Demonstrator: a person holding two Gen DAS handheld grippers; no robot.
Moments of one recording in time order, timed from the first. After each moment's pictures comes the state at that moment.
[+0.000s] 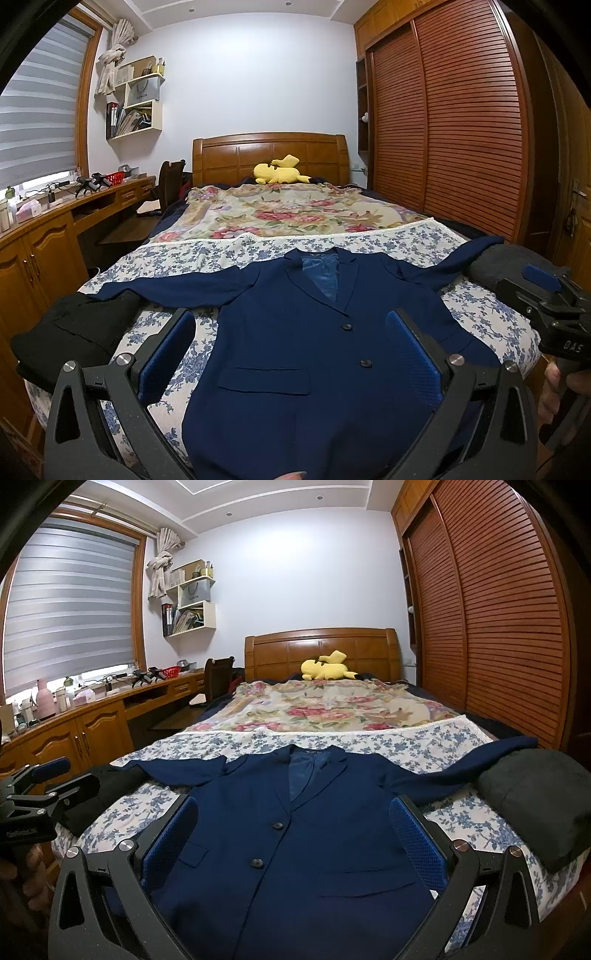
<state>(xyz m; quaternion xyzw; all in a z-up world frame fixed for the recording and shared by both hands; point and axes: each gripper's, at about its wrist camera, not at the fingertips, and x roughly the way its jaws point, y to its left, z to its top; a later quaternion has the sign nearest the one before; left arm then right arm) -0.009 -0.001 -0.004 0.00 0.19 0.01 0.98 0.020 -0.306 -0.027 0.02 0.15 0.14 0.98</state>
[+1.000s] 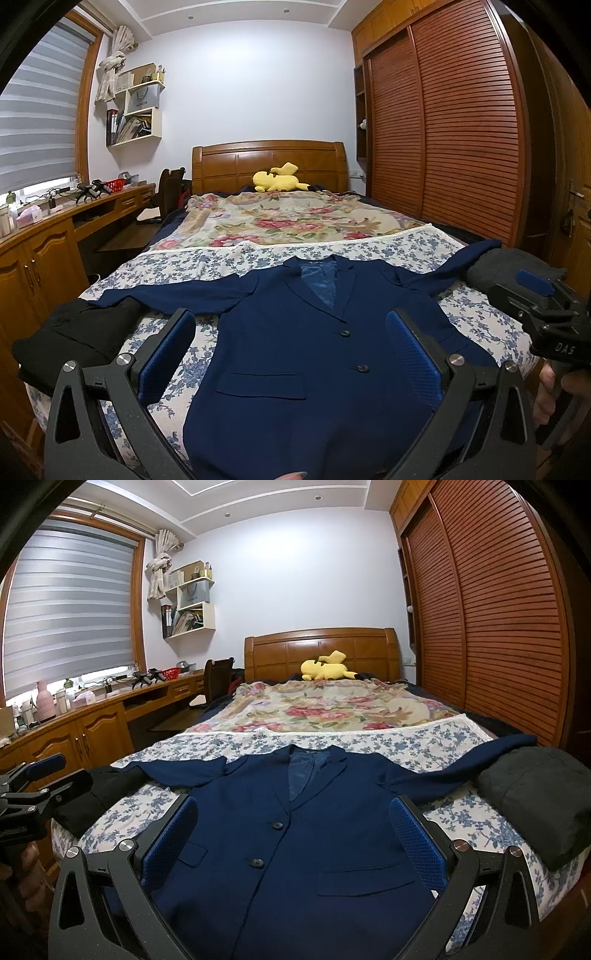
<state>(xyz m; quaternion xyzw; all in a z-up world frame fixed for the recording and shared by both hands) -0.014 -0.002 0.001 0.00 0.18 0.01 0.98 0.020 -0.307 -0.027 0.02 0.15 0.14 0.98</state>
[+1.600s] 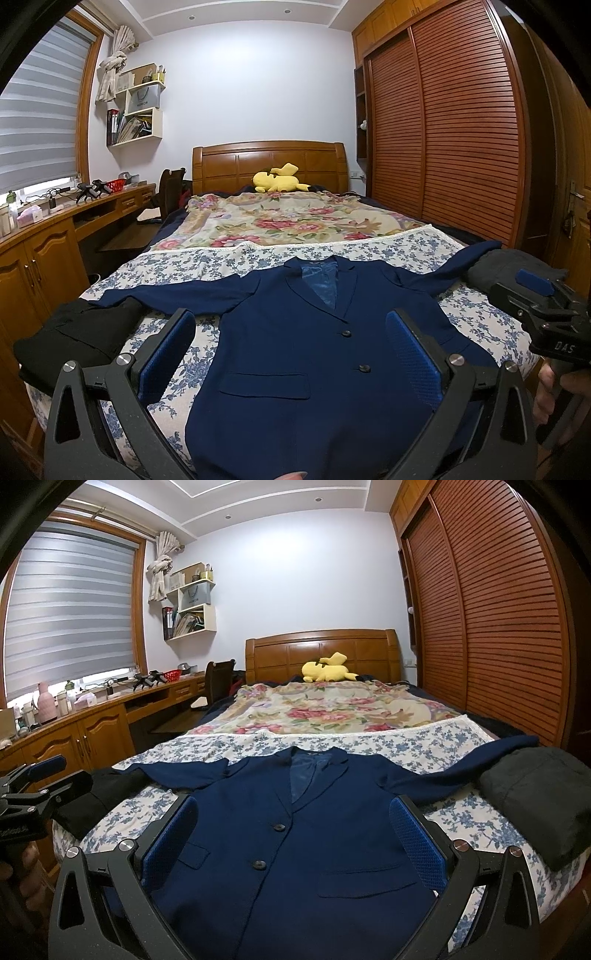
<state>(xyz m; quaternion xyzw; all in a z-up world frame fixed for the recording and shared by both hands) -0.015 0.000 0.001 0.00 0.18 0.01 0.98 0.020 -0.310 -0.029 0.03 0.15 0.15 0.98</state>
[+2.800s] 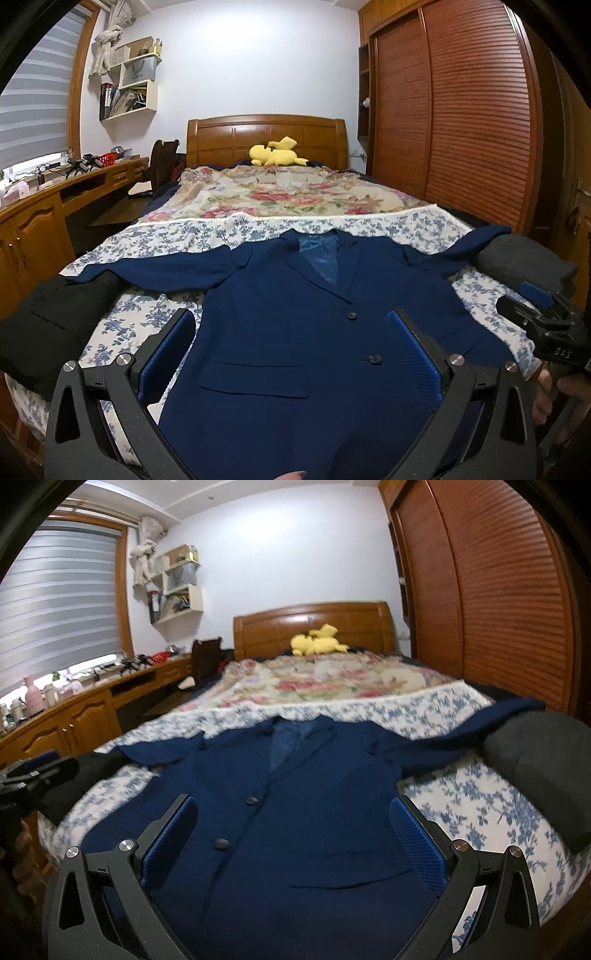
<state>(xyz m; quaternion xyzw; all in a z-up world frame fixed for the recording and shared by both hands) 0.042 0.003 -0.046 -0.02 0.22 0.00 0.97 0.070 -0.325 -0.076 0.04 0.20 0.13 0.97</state>
